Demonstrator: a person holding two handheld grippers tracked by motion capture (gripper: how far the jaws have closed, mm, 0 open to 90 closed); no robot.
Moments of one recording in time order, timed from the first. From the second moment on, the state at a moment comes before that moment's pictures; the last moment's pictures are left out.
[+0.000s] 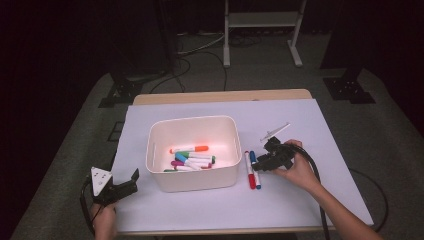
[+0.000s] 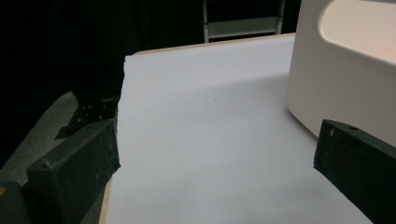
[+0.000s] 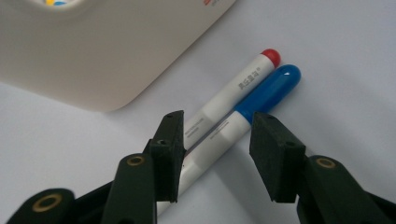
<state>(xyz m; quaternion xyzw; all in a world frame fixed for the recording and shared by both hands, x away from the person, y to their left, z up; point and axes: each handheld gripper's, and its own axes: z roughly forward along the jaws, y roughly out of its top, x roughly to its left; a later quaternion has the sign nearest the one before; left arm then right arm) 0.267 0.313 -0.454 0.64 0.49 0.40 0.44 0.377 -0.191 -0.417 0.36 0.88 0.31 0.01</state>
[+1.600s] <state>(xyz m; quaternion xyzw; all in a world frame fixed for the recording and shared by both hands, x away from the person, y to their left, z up) 0.266 0.312 -0.454 0.64 0.48 0.40 0.44 0.360 -0.232 -0.436 0.43 0.86 0.25 0.11</state>
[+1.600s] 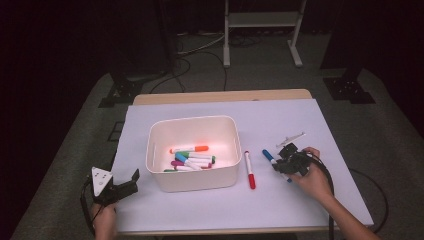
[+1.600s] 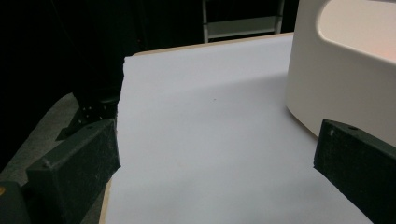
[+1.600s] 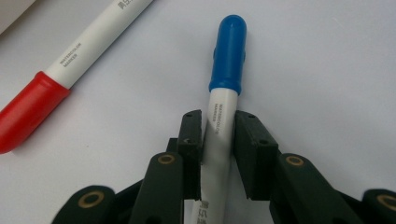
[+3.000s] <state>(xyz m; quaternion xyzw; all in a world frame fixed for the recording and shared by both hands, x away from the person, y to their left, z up) 0.267 0.313 -0.454 0.64 0.49 0.40 0.44 0.341 -0.221 -0.318 0.37 0.86 0.36 0.01</state>
